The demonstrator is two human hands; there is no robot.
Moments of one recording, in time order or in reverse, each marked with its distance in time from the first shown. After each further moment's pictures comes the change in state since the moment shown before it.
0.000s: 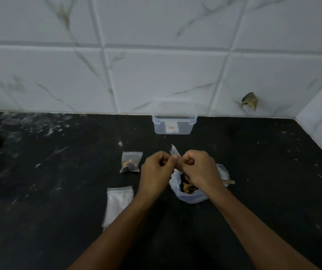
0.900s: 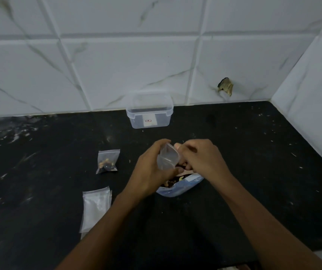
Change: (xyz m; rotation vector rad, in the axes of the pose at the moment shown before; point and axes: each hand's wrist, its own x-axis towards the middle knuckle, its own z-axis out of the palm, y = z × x) left_hand 0.012 0.006 0.034 0.154 -0.271 0.275; right_hand -0.003 0.028 -0.058 0.024 0.031 0.073
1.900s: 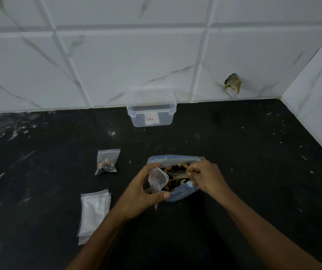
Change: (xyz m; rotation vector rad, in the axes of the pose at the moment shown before) left_hand -0.029 -0.054 -0.001 -0.342 -0.214 -0.269; right_hand 0.024 0.074 0.032 -0.171 -0.195 0.113
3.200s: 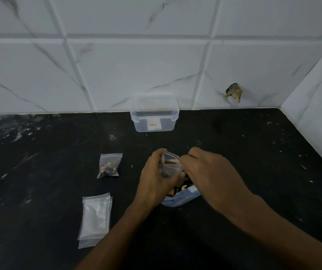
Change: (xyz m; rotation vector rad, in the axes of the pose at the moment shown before) left_hand 0.032 0.031 0.029 0.213 0.354 0.118; right_hand -0.064 -0.081 -0.054 -0.484 0.214 -0.640
